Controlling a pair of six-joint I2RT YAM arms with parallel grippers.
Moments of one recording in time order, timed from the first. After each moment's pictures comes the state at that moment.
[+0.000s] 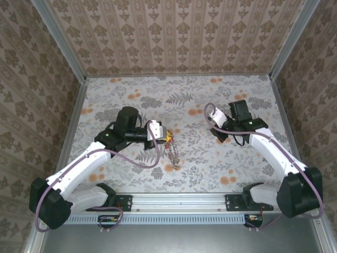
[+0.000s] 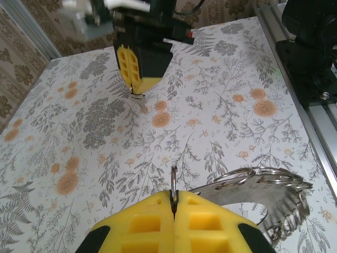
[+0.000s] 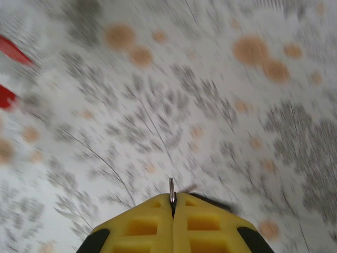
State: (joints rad) left arm -0.65 1.10 0.86 -0.33 0.74 0.68; right arm 0.23 1.22 0.91 -0.60 -0.39 -0.51
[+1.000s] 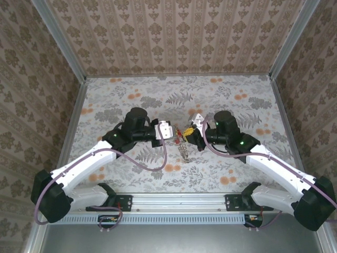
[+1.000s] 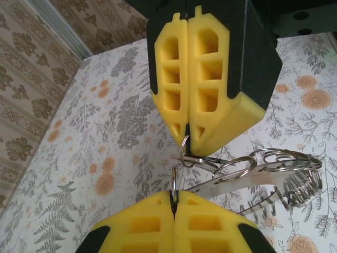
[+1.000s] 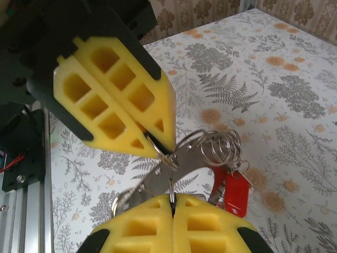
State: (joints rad) left arm -0.77 1.16 0.87 -0.20 0.51 0.69; right arm 0.60 1.07 0.78 -0.15 -0.48 -0.13
